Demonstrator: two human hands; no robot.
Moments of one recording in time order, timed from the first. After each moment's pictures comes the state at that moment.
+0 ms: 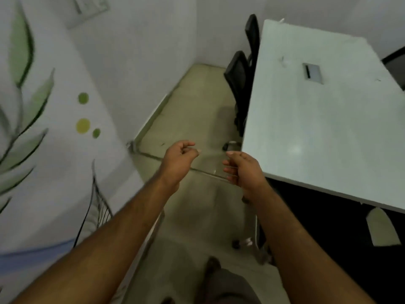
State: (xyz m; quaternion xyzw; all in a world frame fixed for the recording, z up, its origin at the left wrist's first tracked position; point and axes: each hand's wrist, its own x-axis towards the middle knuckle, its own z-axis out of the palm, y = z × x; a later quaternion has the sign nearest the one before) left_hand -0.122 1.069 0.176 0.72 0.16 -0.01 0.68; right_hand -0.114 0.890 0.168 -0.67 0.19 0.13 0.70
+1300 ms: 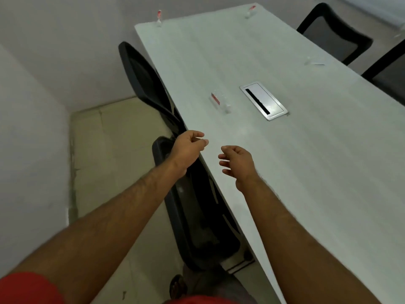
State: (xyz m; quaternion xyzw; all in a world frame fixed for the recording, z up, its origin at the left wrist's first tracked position) left_hand 0.835 0.845 0.134 0.76 -0.12 -0.30 0.57; right_hand 0.722 0.740 0.126 -0.57 0.45 -0.10 0.68
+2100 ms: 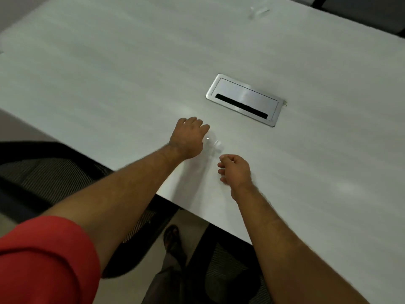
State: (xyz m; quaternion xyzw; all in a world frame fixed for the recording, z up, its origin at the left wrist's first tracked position) left_hand 1.166 0.546 -0.022 0.66 -0.75 -0.06 0.00; right_hand 0.999 0.598 -0.012 -0.34 0.71 -0.25 0.57
